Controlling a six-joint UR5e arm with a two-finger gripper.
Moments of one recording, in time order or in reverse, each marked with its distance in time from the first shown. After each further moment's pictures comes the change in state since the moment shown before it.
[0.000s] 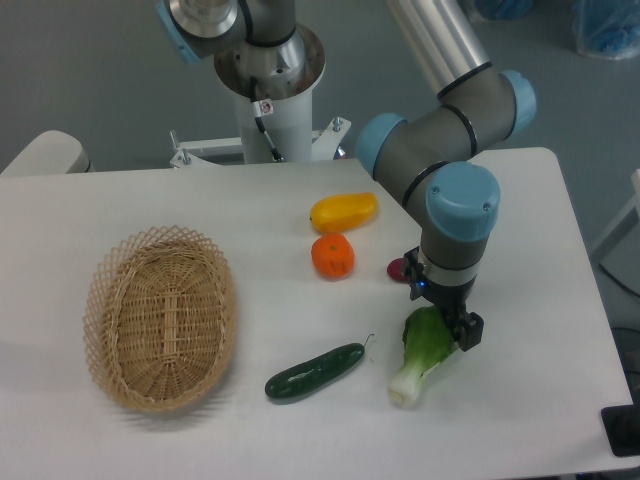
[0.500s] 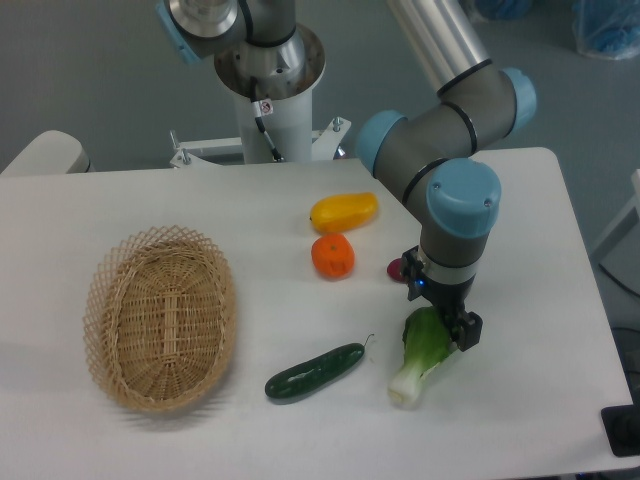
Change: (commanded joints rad) arm -0.008 0.014 -0.009 0.003 -0.018 0.002
